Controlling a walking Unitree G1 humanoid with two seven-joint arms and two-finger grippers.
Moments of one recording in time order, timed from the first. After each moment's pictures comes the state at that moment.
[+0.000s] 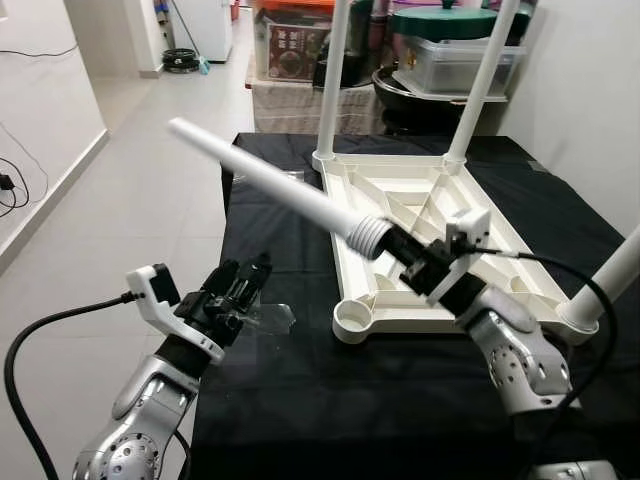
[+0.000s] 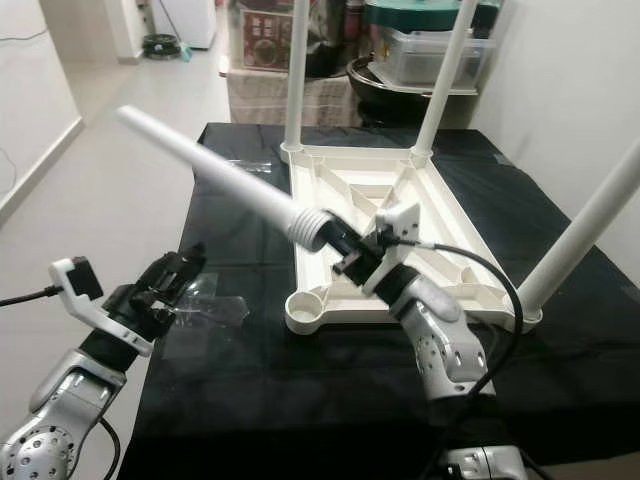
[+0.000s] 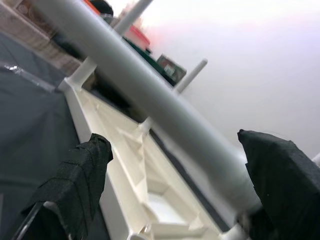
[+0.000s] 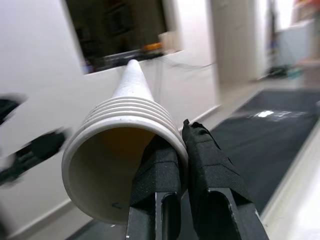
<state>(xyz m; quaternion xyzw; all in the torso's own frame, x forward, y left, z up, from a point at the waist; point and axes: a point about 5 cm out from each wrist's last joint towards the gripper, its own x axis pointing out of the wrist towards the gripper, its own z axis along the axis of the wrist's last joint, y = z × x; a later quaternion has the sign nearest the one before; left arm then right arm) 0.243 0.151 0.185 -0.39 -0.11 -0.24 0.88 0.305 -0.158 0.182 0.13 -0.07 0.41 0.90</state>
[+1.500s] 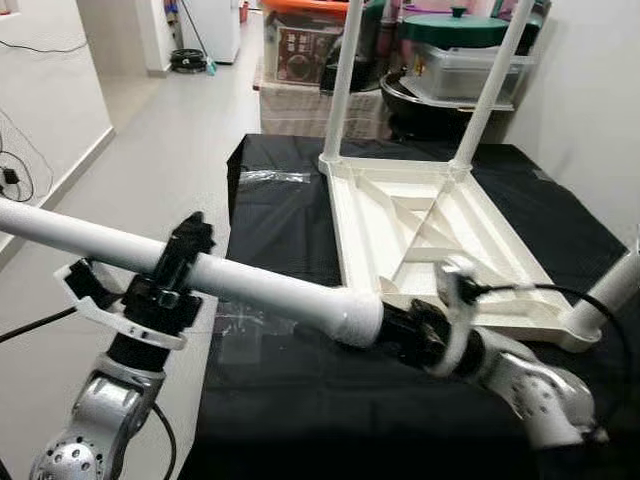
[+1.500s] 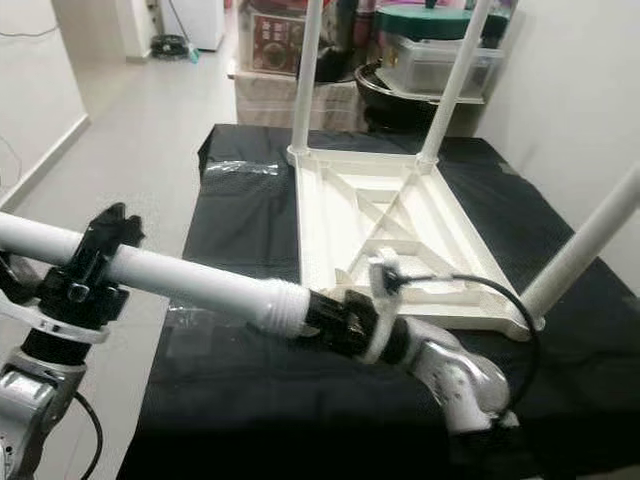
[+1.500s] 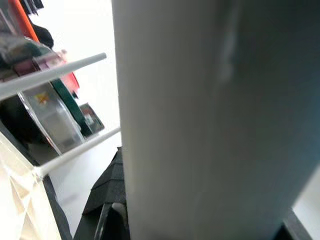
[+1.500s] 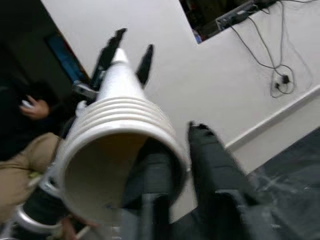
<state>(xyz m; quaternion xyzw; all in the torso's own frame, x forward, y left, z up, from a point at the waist) 0.230 0.168 0.209 -0.59 -0.13 -0.34 0.73 0.278 -0.144 0.173 0.24 0.05 0.58 0.78</state>
